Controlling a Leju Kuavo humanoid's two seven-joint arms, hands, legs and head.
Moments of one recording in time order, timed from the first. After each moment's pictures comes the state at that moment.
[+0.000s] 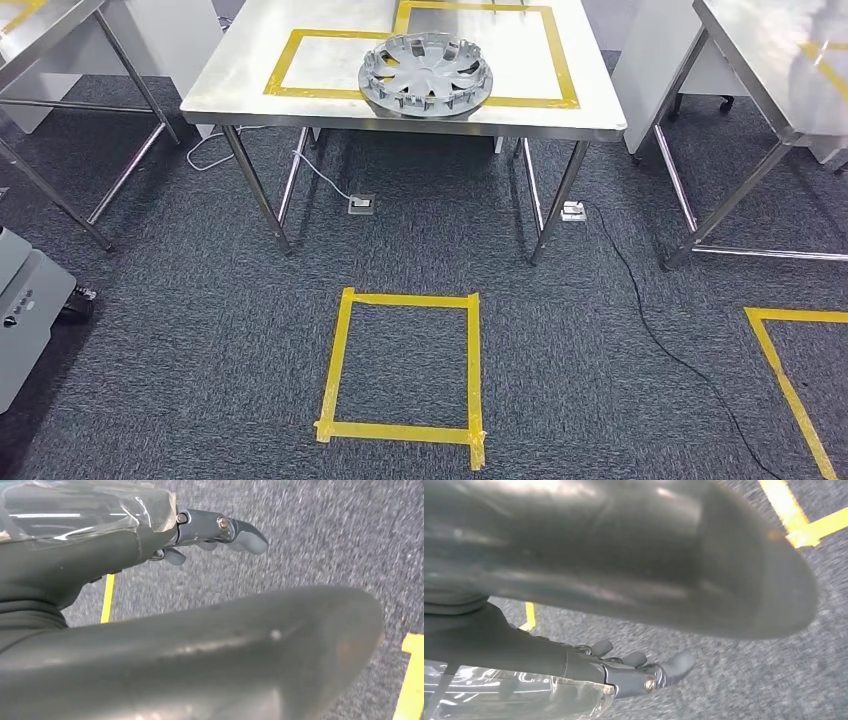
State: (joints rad) left arm -0.11 -0.02 1.51 0.00 -1.25 0.21 -0.33; right arm 0.05 0.01 -0.46 -0.51 0.21 -0.16 0.19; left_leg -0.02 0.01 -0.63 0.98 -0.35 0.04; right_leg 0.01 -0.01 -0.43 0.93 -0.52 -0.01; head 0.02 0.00
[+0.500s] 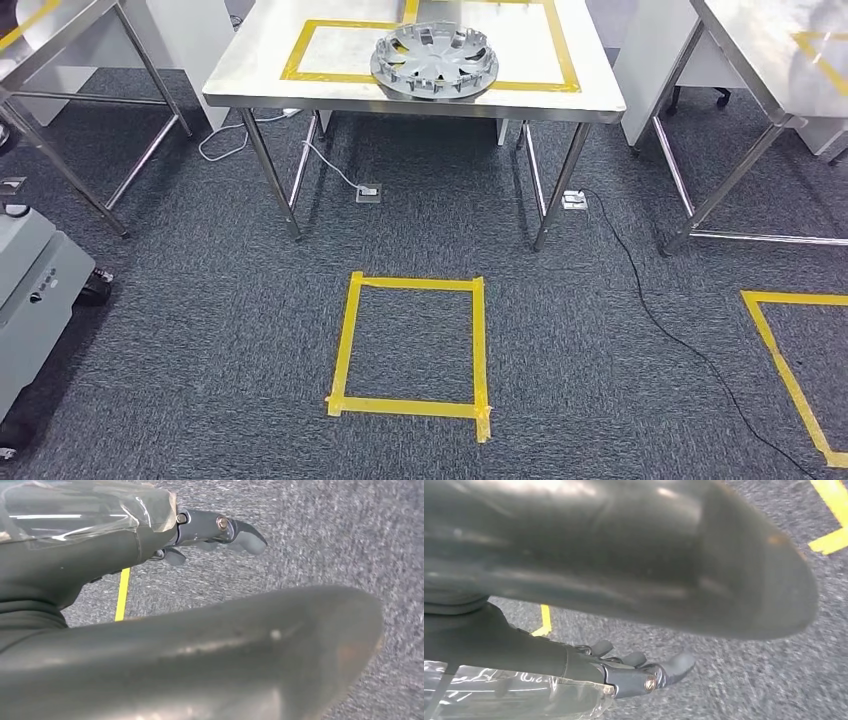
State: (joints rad) left arm -0.11 -0.01 1.51 0.00 -1.26 0.21 -0.33; right arm 0.05 0.02 -0.47 -0.47 0.21 -0.16 0.17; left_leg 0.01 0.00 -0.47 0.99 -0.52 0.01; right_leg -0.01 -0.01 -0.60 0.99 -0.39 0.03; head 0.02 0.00
